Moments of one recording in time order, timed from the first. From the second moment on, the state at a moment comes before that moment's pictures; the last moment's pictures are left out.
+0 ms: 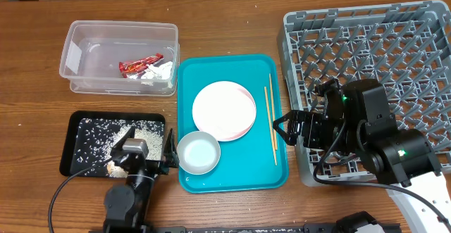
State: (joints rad) left arm -0.10 0.02 0.01 -0.07 0.02 -0.16; right arm 0.31 1.05 1.11 -1.04 -0.46 0.49
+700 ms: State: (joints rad) left arm -0.10 0.02 0.01 -0.07 0.02 -0.18; right arm 0.31 1.05 1.11 -1.04 -0.46 0.49
